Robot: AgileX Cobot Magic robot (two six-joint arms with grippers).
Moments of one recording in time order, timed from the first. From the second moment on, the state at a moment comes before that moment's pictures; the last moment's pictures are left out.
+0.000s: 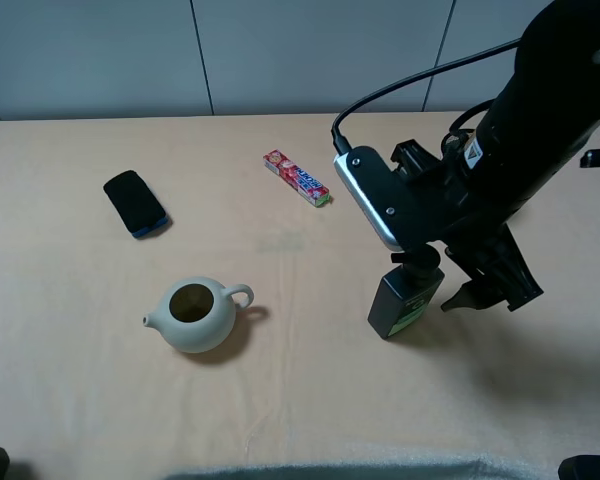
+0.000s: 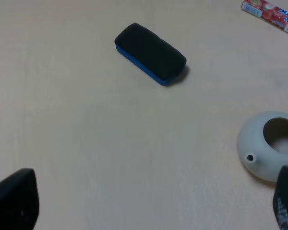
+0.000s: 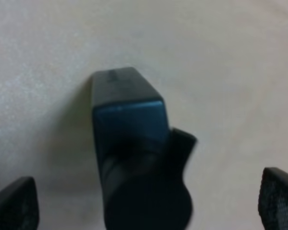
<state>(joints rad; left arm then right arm) -0.02 -0.01 -0.49 -0.06 1.06 0.07 0.70 1.52 -0.85 0.05 0.81 -1.38</state>
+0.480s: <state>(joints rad) -0.02 -0.01 -0.49 -0.06 1.06 0.07 0.70 1.63 -0.85 0.07 0.79 -1.38</state>
